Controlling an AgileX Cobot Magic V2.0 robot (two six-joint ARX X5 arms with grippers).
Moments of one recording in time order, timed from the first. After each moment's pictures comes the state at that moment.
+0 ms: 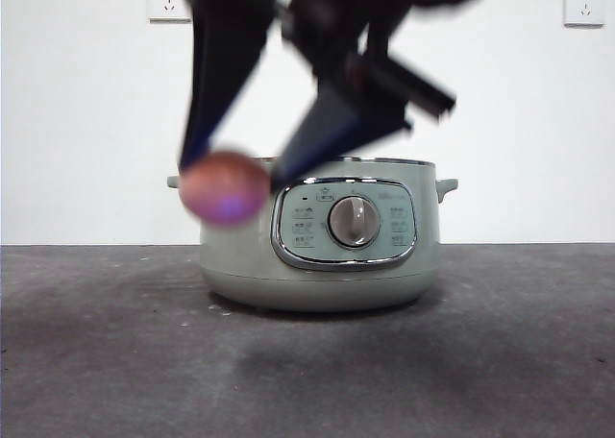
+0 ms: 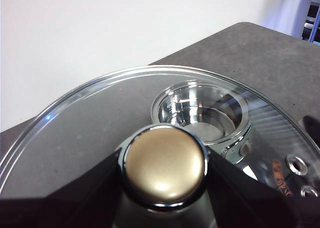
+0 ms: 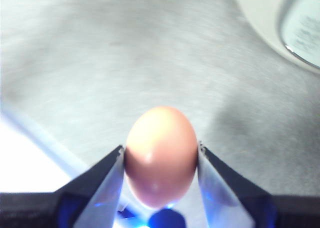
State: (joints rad) left arm -0.26 0.74 1.51 -1.11 0.19 0.20; right arm 1.13 1.37 0.93 -0.37 0.12 0.52
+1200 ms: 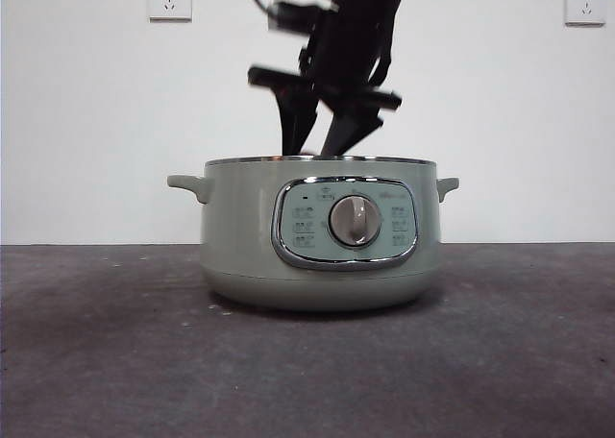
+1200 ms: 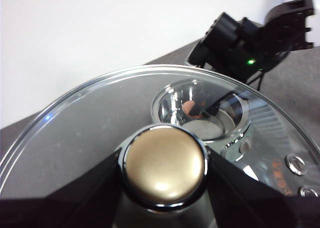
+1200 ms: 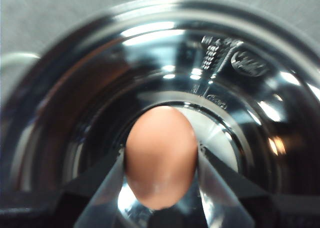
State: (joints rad) left arm -0.26 0.74 1.51 -1.12 0.19 0.20; right arm 0.63 1.98 1.75 -0.66 0.04 -0.01
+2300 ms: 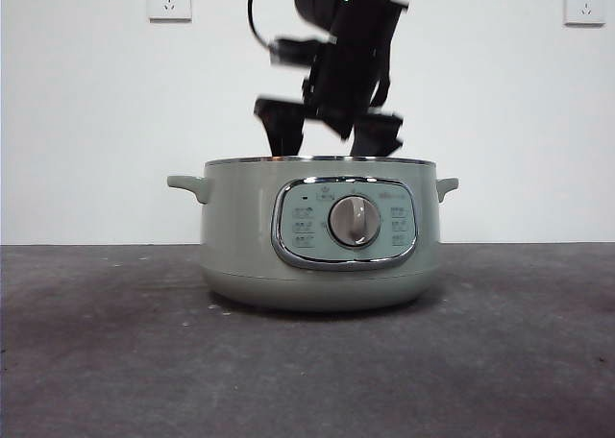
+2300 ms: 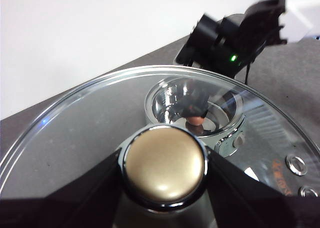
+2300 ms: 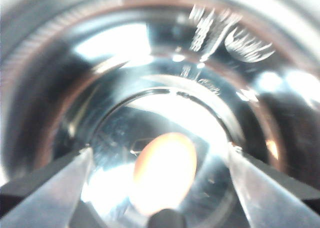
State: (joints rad) left arm -0.26 0.76 1.51 -1.13 0.21 0.20; right arm 0.60 2.04 1.86 -0.79 0.04 -0.03
